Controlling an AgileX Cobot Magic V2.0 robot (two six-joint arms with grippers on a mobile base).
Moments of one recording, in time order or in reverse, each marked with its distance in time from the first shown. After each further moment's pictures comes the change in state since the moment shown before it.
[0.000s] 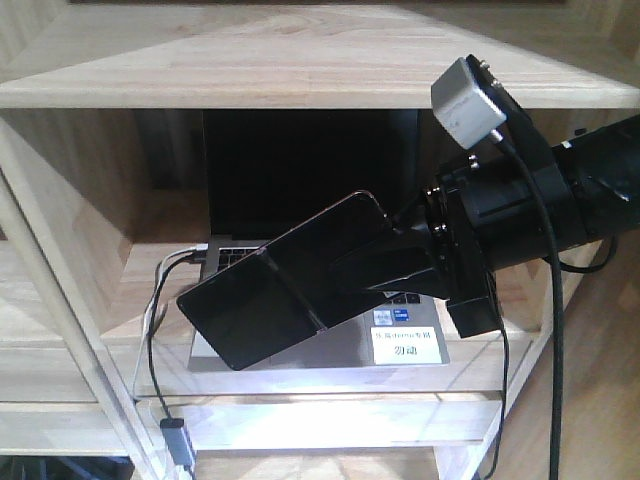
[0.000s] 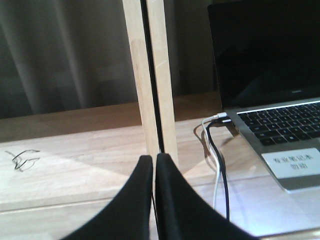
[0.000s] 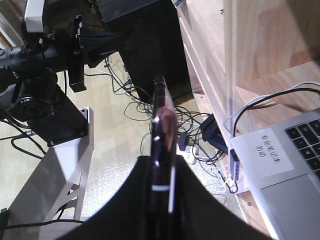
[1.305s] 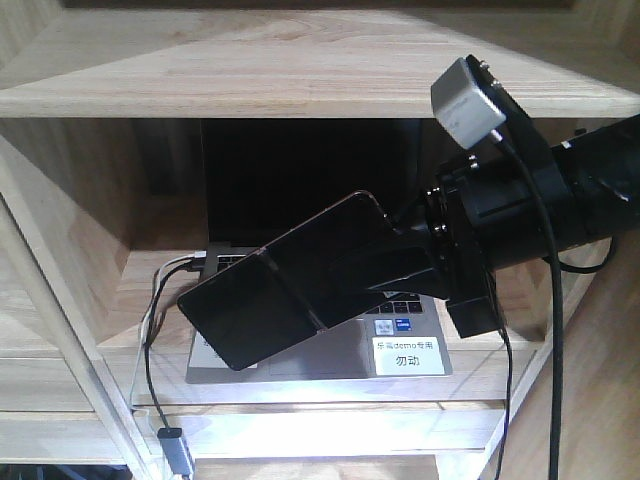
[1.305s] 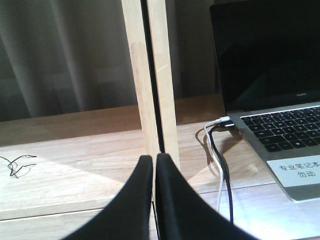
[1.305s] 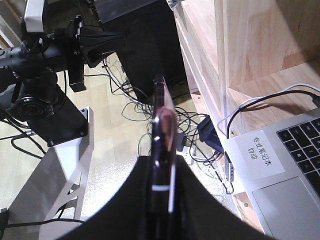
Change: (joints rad) left arm 0.000 0.000 0.000 0.000 0.000 0.000; right arm 0.000 0.000 0.000 0.000 0.000 0.000
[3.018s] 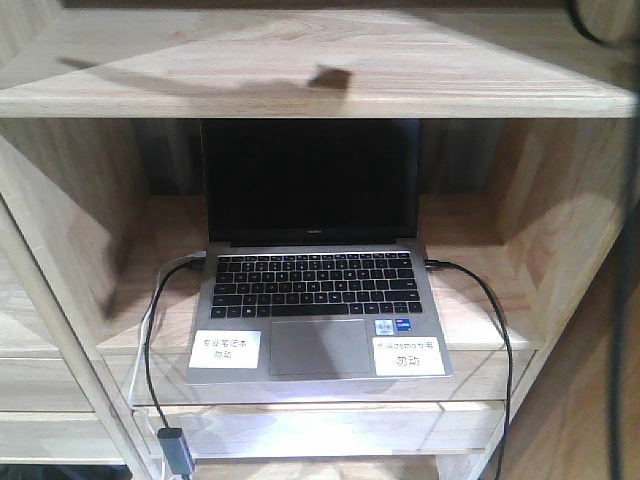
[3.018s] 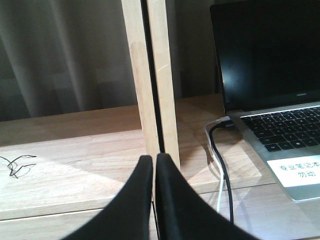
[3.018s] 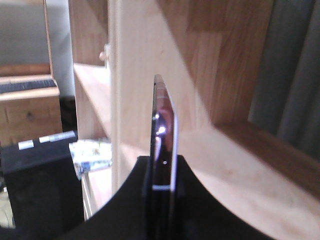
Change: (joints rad) left arm 0.000 0.000 0.000 0.000 0.000 0.000; right arm 0.000 0.062 -0.436 0.230 -0.342 -0.019
